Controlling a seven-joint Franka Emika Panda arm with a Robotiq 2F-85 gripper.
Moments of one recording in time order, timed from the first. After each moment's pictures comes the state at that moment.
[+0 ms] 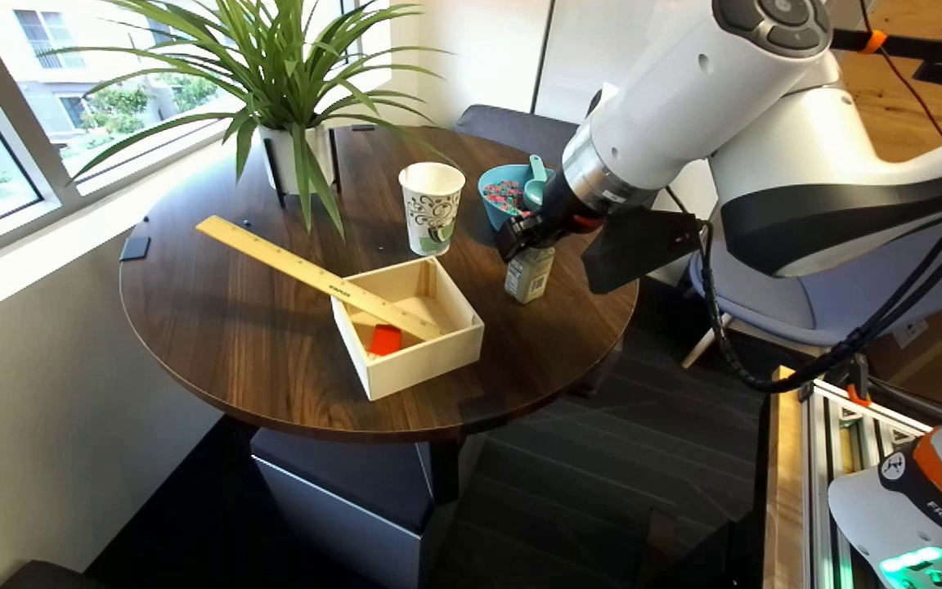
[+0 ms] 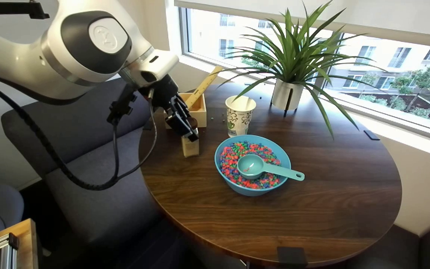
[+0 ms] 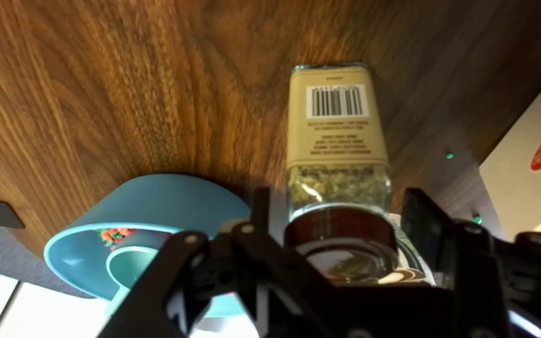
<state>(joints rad) 0.04 -0.12 0.19 -2.35 -0.70 2.54 1.19</state>
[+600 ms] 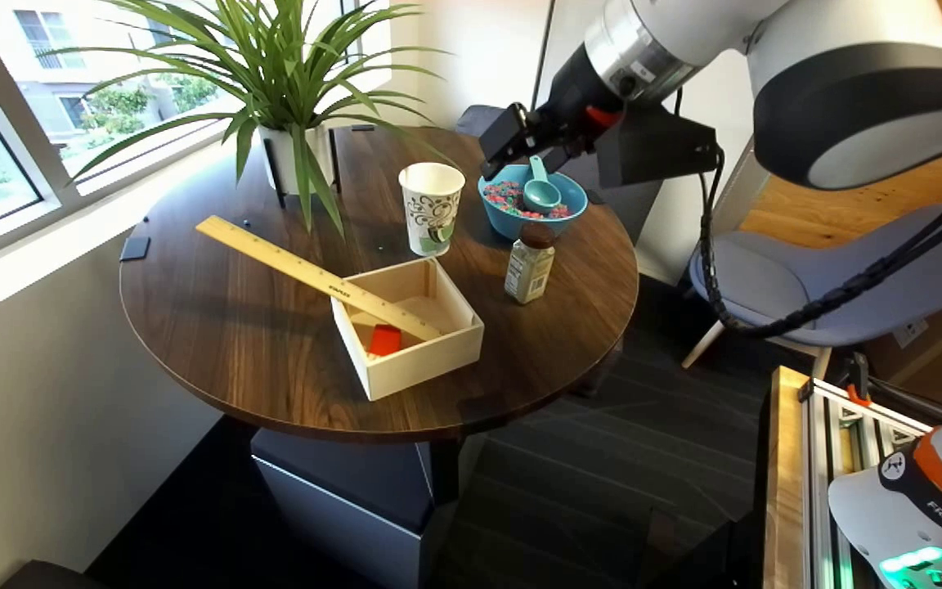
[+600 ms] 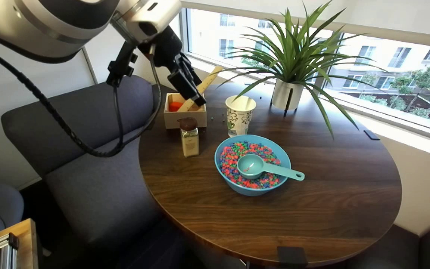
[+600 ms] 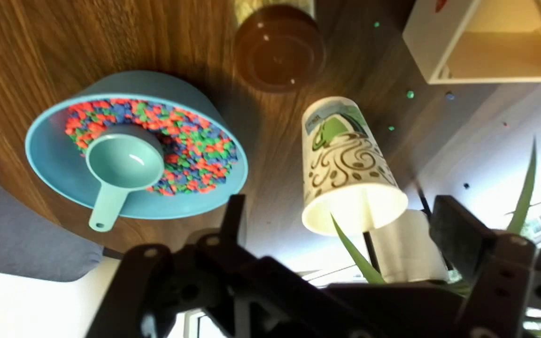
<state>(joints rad) 0.04 -0.21 0.17 -2.26 -0.53 2.55 1.05</state>
